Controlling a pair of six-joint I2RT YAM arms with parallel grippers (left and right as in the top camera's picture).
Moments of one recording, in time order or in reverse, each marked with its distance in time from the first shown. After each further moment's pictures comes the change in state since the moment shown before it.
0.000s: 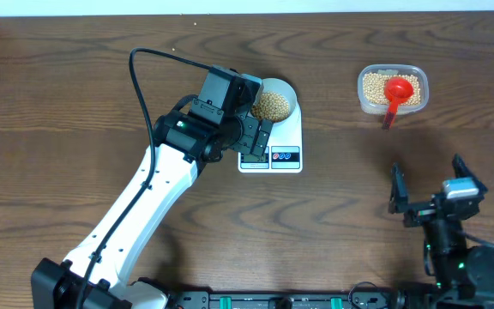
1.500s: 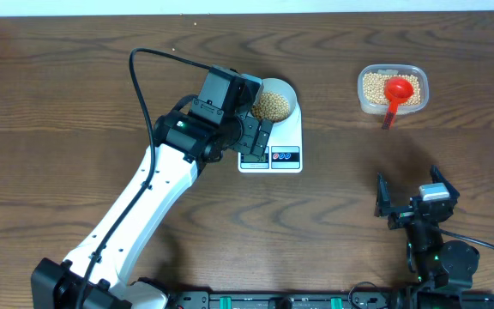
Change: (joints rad) left arm 0.000 0.000 0.000 0.000 0.000 0.000; right arm 0.000 -0.095 -0.272 0.104 -0.005 0.000
